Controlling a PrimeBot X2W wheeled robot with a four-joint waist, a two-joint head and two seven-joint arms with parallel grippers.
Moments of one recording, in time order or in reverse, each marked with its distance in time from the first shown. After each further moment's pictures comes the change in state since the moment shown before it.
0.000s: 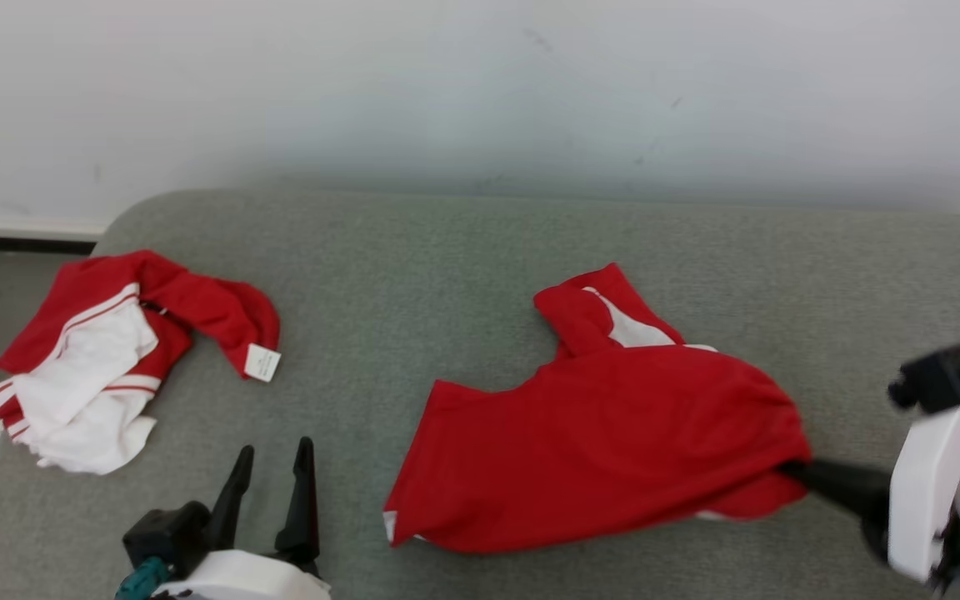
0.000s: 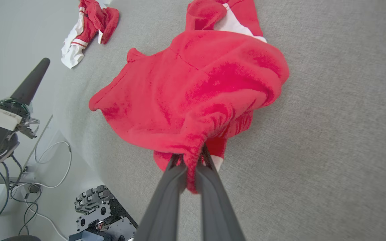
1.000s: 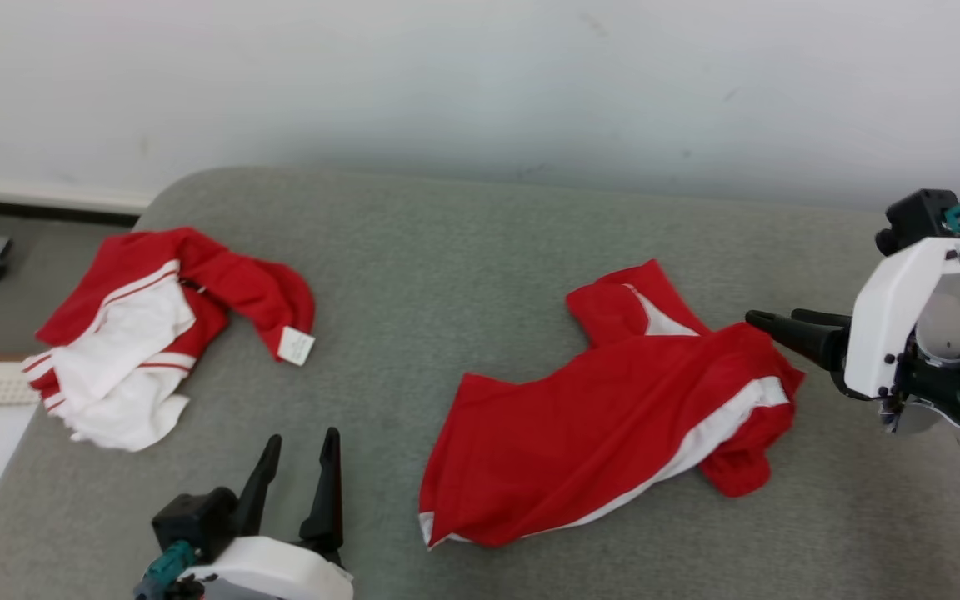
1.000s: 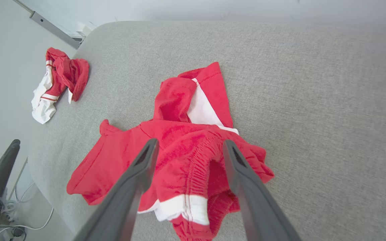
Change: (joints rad) left arm -0.061 -0.034 -0.025 0.060 0.005 -0.027 -0.001; right arm -0.468 0.251 -0.010 0.569 -0.086 0.000 0.151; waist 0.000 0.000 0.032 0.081
